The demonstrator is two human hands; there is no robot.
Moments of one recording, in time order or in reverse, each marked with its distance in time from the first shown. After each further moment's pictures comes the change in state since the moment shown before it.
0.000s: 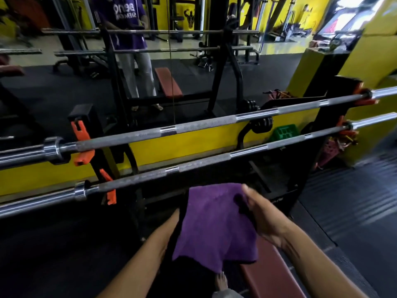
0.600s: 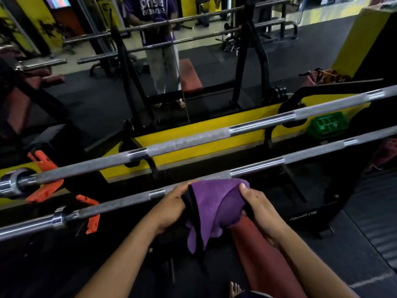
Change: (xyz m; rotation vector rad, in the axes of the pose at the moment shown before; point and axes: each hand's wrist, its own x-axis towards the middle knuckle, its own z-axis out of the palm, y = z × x) left_hand 0.108 0.088 0.070 0.423 -0.065 0.480; right_hand 0.133 -0.052 -0.109 -0.361 0.039 -0.214
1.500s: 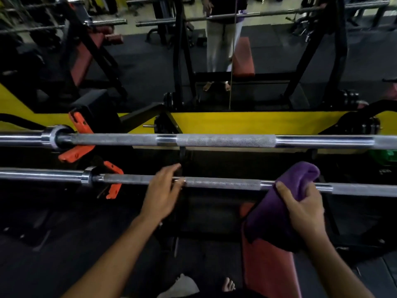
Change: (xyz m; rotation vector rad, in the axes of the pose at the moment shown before) left_hand 0.023 -0.099 -0.075 0.826 0.617 0.092; right_hand 0.075 -0.009 -0.037 -0.306 0.306 -0.101
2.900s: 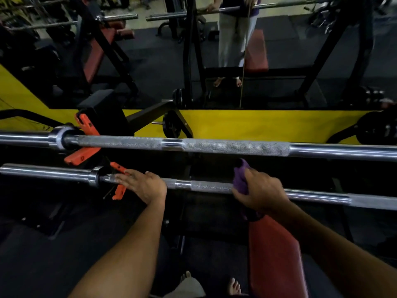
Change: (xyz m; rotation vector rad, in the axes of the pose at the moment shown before) left_hand 0.052 -0.053 0.018 -0.160 0.613 -0.840; right_hand 0.080 0.032 0.092 -1.098 -0.421 -0.690
